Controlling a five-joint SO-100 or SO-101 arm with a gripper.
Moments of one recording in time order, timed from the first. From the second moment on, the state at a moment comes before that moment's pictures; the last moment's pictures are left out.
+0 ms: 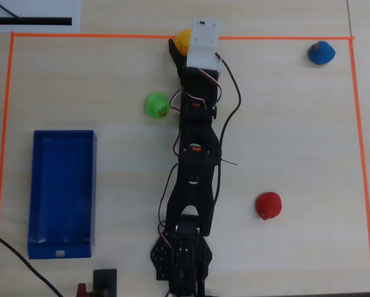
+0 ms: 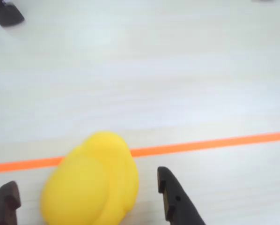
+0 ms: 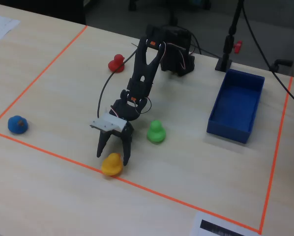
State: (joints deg) arm 10.0 43.9 86.4 -30.3 -85.9
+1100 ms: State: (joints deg) arm 9.4 85.3 114.0 -16.3 -71.0
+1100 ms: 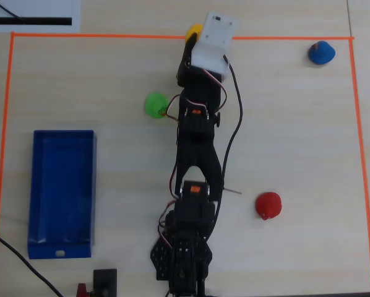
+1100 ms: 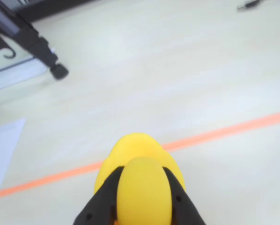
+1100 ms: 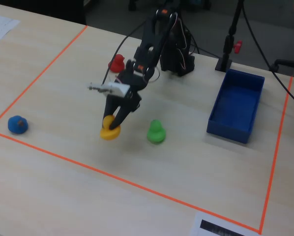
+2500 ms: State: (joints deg) arm -59.9 93.9 92.3 68.6 -14.6
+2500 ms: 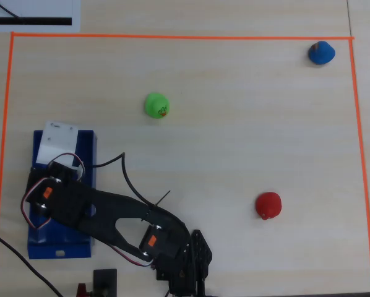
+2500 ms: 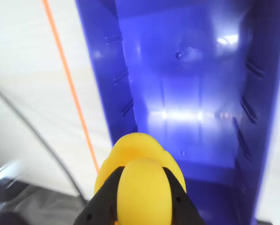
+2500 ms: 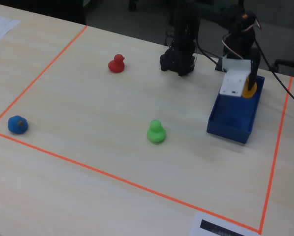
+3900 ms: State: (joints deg) arm -21.1 119.3 100.3 52.4 -57.7
